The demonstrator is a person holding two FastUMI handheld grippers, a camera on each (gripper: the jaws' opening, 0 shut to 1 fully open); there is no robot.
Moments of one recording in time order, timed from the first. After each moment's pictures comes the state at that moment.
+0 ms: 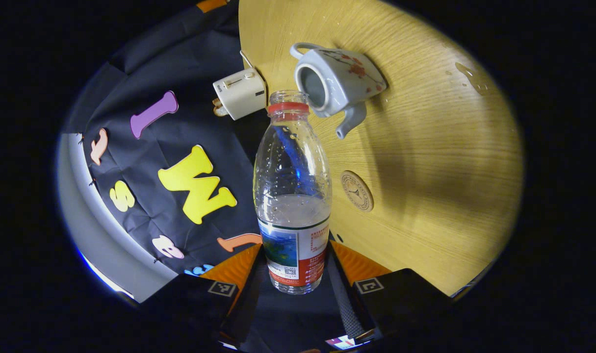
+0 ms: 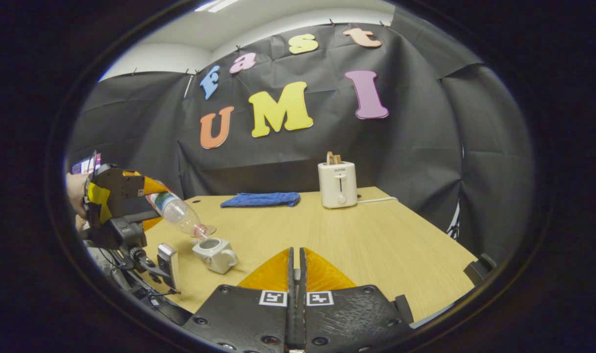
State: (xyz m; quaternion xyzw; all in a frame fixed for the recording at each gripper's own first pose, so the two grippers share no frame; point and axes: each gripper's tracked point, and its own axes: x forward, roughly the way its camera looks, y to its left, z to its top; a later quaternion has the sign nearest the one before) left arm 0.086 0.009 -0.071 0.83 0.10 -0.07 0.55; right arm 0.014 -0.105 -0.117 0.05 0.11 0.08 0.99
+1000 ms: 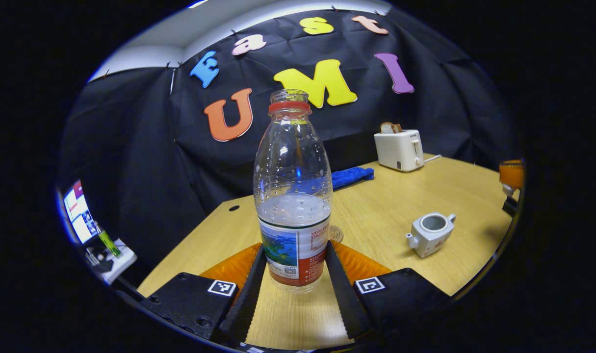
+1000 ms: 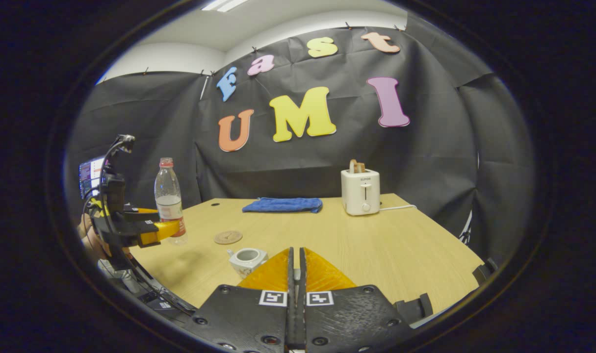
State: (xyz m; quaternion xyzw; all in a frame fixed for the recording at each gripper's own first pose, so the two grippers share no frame) left arm 0.046 0.036 -0.102 0.07 0.15 -0.04 0.99; right arm -0.001 -0.045 -0.088 0.04 0.11 0.13 0.99
